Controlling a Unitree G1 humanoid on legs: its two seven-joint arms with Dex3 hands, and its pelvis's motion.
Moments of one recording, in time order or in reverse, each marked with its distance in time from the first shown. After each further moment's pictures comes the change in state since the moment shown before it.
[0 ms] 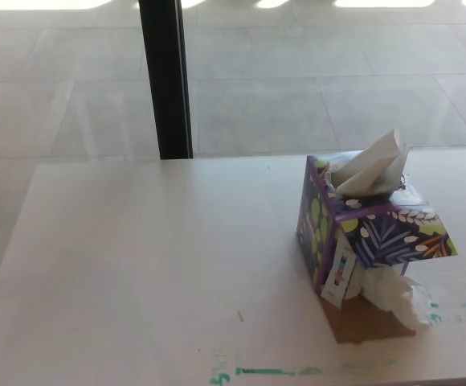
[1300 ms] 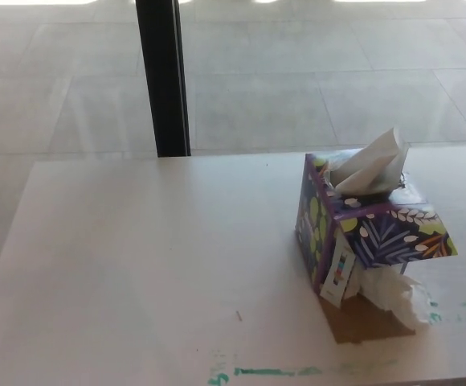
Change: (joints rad) left_arm 0.004 0.002 0.032 0.020 -0.031 -0.013 -0.054; right_arm -0.731 -0.172 0.169 -0.833 0.101 0.139 -0.041
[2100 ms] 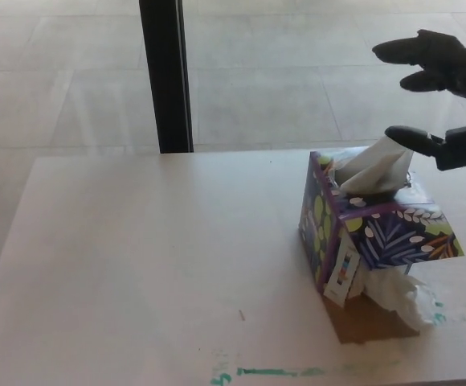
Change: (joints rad) left_arm -0.004 -0.002 -0.003 -0.001 -0.003 0.000 0.000; right_arm -0.348 -0.122 0.611 0.167 -0.340 0.017 0.118
